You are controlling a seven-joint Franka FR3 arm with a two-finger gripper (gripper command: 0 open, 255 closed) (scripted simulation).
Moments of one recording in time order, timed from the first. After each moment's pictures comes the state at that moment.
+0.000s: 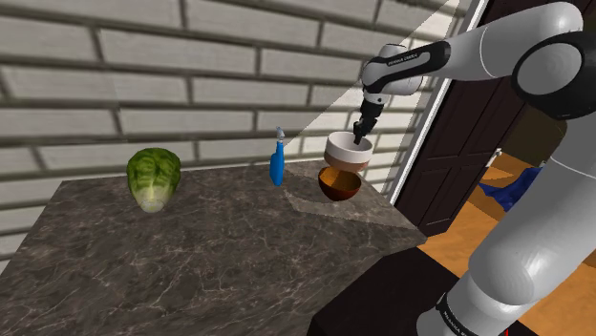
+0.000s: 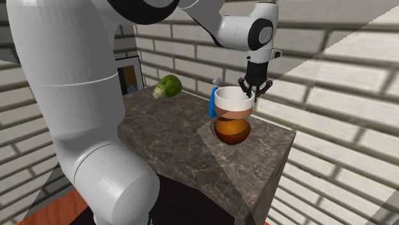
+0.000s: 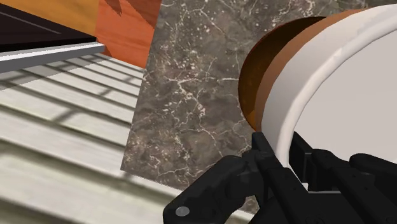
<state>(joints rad) -0.22 0.06 -0.15 -1.96 0.03 2.10 -0.47</state>
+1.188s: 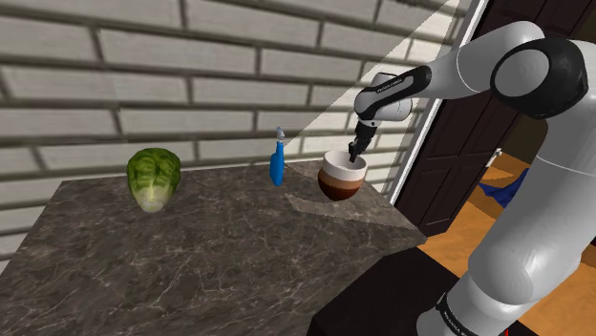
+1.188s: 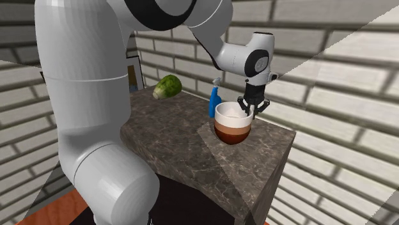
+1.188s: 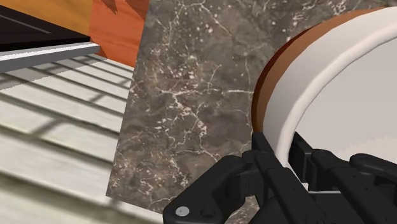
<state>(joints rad) -0.23 0.14 -0.15 -2.07 0.05 2.30 -0.50</state>
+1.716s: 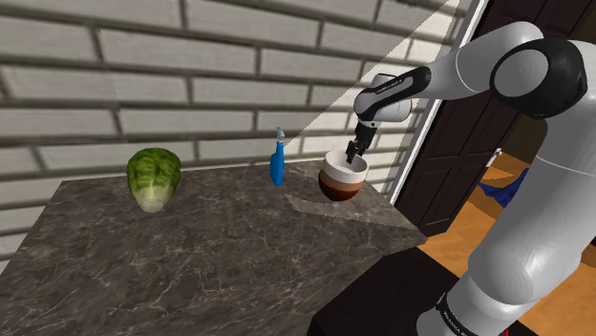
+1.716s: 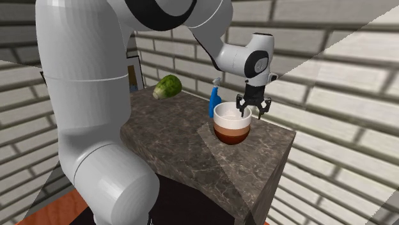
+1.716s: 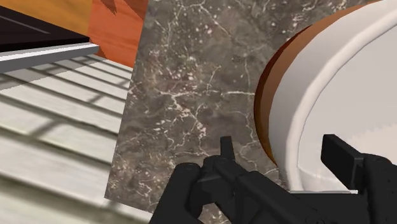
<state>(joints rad) -0.23 0.15 -0.15 -2.08 0.06 2.31 -0.50</state>
